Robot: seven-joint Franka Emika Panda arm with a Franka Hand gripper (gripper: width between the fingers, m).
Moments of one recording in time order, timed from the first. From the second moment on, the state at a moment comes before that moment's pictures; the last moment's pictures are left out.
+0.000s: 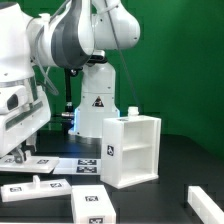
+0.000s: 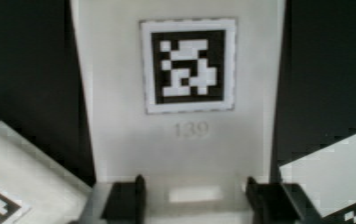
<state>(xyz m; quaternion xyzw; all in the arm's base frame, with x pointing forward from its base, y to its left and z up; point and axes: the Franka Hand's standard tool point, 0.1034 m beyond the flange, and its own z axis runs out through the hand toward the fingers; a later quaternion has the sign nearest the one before) 0.409 -0.175 0.045 -0.82 -0.57 0.02 0.10</state>
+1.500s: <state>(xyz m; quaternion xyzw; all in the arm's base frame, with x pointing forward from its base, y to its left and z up) 0.448 -0.160 0.082 -0.85 -0.52 0.02 0.05</state>
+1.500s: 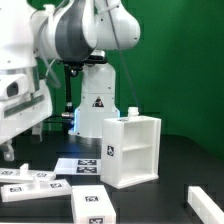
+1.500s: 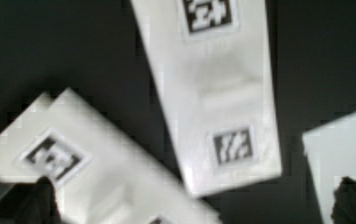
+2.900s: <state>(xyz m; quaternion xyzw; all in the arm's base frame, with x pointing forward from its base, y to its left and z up) 0.555 -0.033 0.113 -0.93 -0.36 0.01 0.01</state>
